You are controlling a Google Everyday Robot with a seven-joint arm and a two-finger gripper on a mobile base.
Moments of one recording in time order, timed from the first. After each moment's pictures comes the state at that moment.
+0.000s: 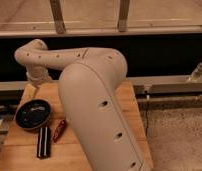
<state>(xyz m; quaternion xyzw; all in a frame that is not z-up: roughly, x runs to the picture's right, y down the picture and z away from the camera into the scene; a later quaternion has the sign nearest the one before) -0.331 0.006 0.785 -0.31 -0.03 0.26 0.91</state>
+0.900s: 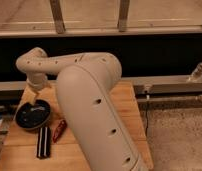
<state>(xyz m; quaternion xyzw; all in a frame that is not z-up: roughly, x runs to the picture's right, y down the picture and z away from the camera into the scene) -0.332 0.044 0.817 -0.33 -0.02 0.27 0.91</state>
